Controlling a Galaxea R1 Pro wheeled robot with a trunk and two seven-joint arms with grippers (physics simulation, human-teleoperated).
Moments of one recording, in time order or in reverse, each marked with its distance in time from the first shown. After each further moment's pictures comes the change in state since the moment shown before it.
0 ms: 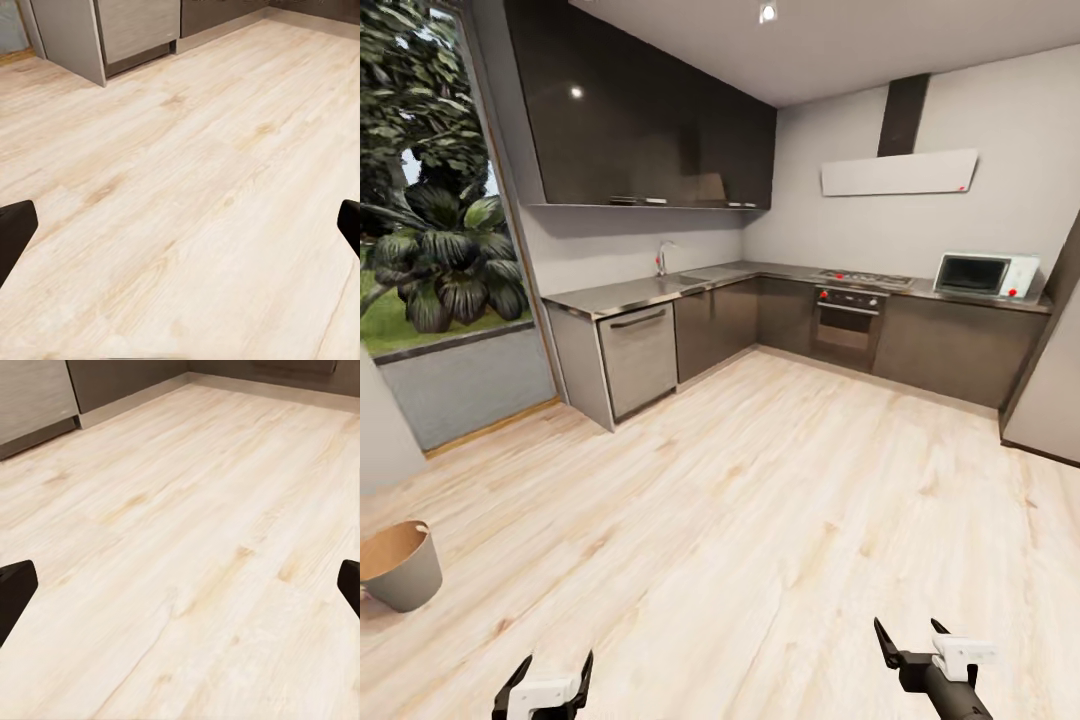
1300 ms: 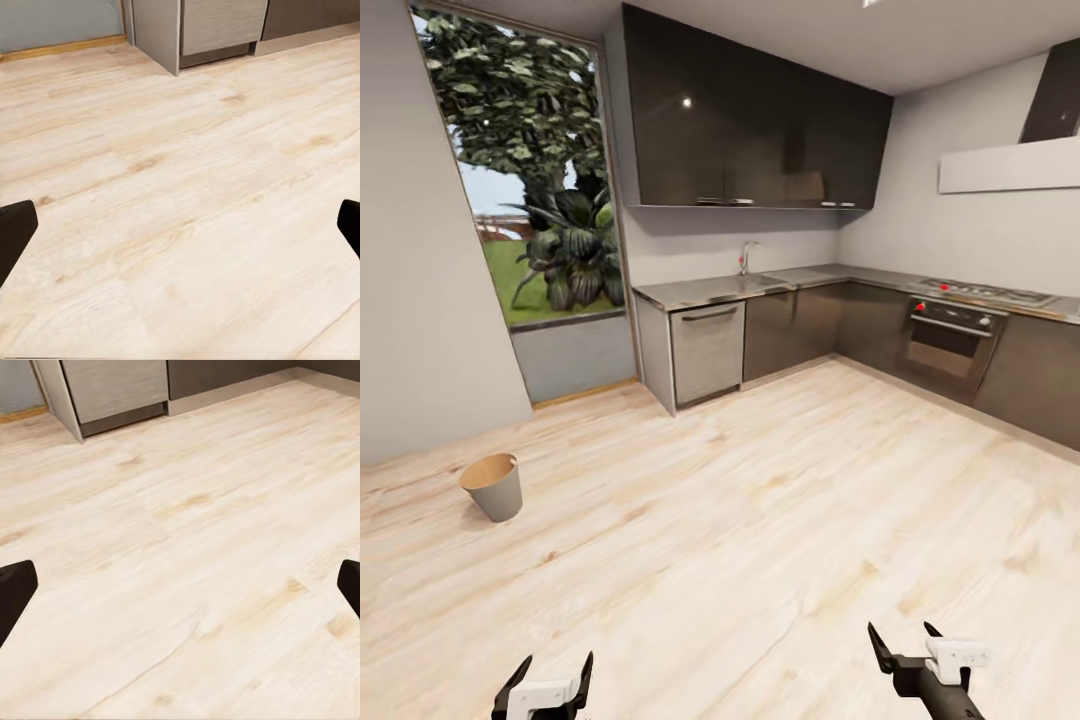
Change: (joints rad) left arm 0.001 0.002 -0.001 0.001 0.004 -0.003 -0.004; right arm 0.000 0.000 0.025 0.015 0.002 -0.001 -0.001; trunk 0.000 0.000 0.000
